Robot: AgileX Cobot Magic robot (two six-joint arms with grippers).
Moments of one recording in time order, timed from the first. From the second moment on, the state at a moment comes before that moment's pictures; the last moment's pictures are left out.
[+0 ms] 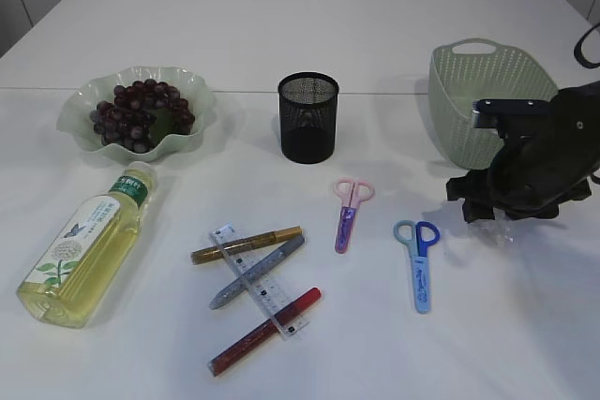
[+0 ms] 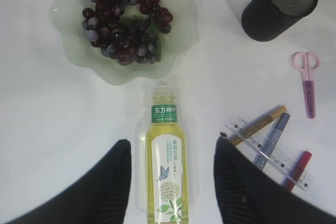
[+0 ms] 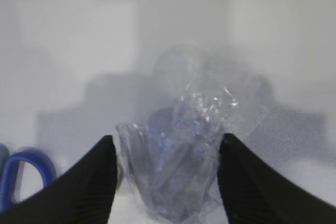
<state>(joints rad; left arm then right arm) -0.12 1.57 -1.73 -0.17 1.25 0.07 0.13 1.92 -1.03 -0.14 0.33 0.26</state>
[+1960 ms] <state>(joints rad) -0.12 1.57 -1.73 -0.22 1.25 0.06 0.11 1.86 -1.70 -0.23 0.86 0.23</state>
